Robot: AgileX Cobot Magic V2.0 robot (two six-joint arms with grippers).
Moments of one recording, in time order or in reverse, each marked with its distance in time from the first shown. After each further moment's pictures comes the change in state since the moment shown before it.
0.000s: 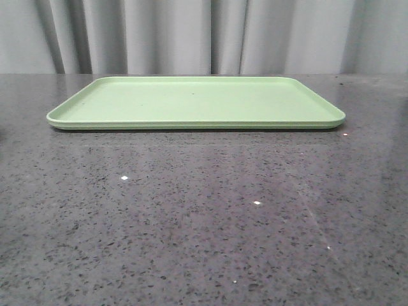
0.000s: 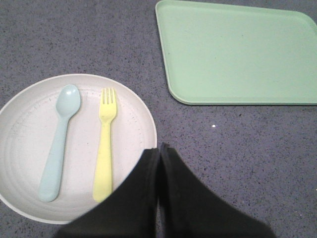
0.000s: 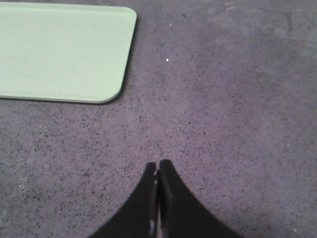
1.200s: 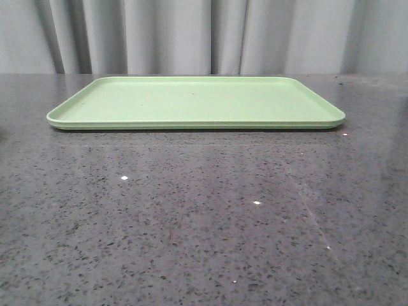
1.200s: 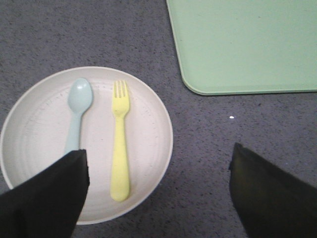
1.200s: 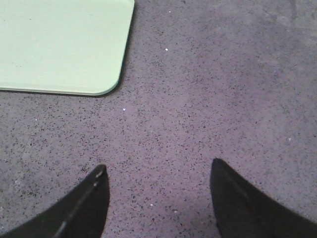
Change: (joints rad) left arm 0.000 0.045 -0.002 0.075 -0.004 0.027; right arm 0.000 0.028 0.000 -0.002 0.006 0.000
